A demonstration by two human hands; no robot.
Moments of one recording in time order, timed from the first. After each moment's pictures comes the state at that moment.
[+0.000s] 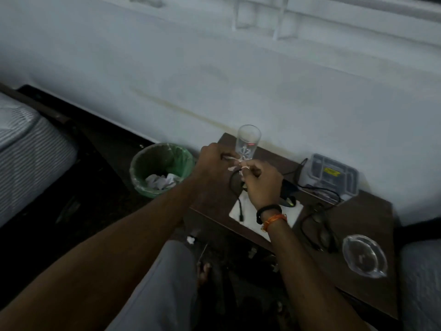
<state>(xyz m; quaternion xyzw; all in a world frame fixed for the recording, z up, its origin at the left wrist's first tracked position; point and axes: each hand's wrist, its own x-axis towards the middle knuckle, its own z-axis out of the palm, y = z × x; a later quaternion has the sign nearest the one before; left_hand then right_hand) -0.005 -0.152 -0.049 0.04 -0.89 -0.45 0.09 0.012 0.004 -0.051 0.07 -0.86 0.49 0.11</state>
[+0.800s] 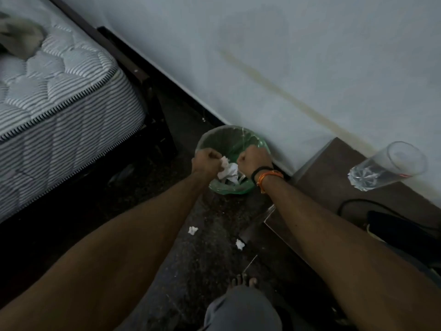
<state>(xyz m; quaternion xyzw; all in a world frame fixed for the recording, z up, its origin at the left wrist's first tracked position) 0.020 -0.400 -0.205 0.45 -0.71 -0.53 0.04 -0.062 -0.286 -0.162 0.28 -0.93 0.15 -0.18</state>
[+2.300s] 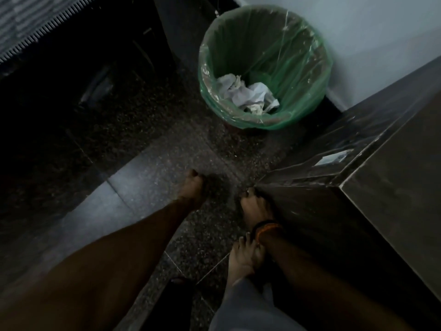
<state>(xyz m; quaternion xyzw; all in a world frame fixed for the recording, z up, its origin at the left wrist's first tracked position) 0.178 -0.343 -0.493 0.38 -0.83 -0.36 -0.18 0.085 -0.178 -0.463 0.42 -0.84 -0.16 -0.31</state>
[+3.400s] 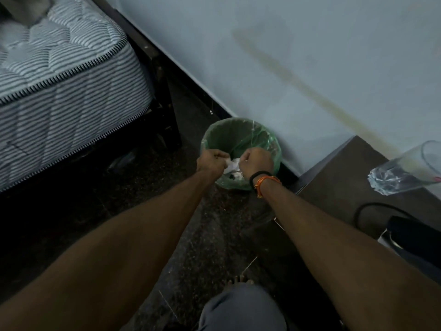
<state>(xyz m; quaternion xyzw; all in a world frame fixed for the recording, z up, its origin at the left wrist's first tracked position) 0.033 -0.395 -0.247 0.47 -0.70 -0.53 0.05 -0.039 -0.298 -0.210 0.23 -0.94 0.20 -0.14</state>
